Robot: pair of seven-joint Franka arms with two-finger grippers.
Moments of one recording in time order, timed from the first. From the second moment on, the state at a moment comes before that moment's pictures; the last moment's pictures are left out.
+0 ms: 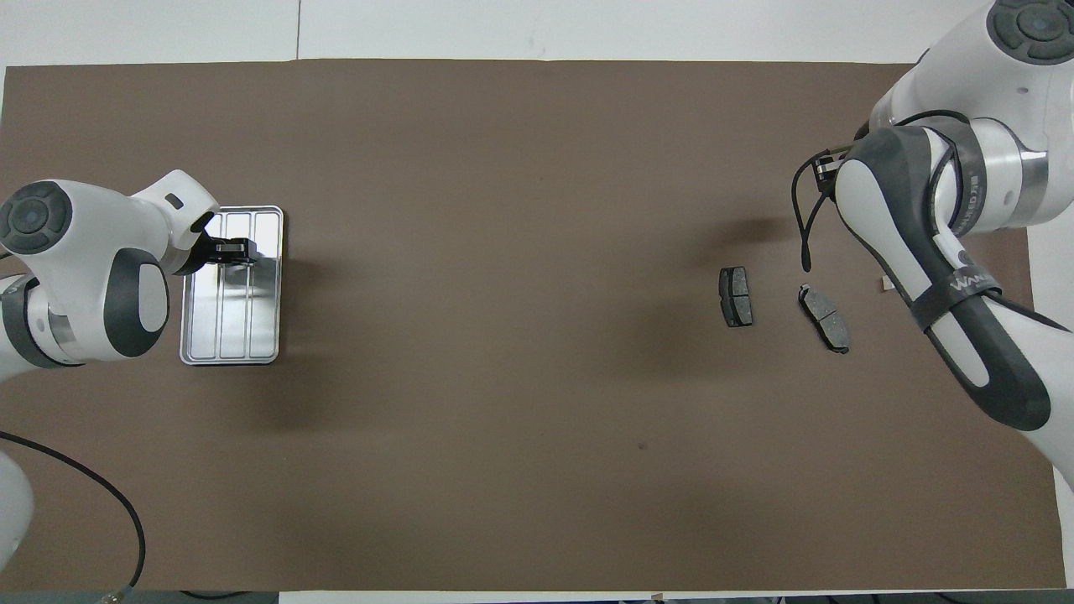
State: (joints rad) left arm -0.01 0.33 0.00 -2.01 -0.01 2.45 0.06; right arm -0.13 0.51 0.16 -1.47 -0.17 1.94 -0.06
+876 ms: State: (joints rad) left arm -0.01 0.32 0.00 -2.02 -0.01 2.48 0.05; right arm -0.20 0.59 0.16 -1.59 -0.17 2.19 -0.06
